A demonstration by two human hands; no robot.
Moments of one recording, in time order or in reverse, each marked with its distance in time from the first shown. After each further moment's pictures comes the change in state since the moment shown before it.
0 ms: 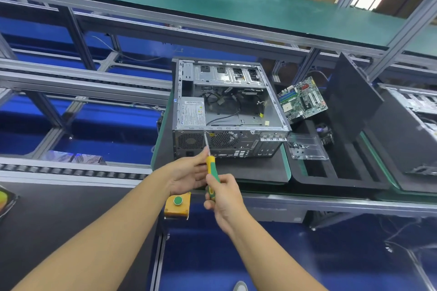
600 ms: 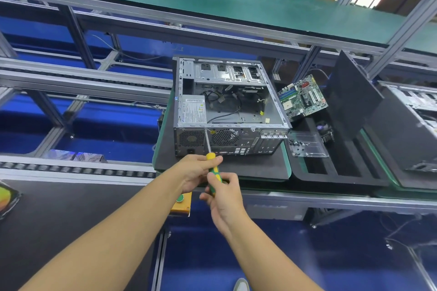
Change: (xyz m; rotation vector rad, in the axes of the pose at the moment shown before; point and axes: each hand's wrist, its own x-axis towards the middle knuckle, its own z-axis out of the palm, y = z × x) left_hand -0.005 -0.005 0.022 0.123 0.097 0.108; right_hand -0.012 0.006 0.007 0.181 0.026 -0.051
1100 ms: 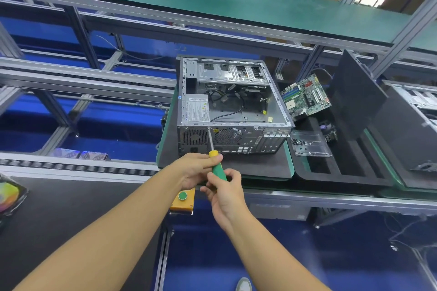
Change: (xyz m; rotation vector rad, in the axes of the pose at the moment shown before) left_hand -0.008 0.007 -0.006 0.009 -0.079 -0.055; right_hand -0.004 -0.001 0.005 0.093 -0.022 0.000
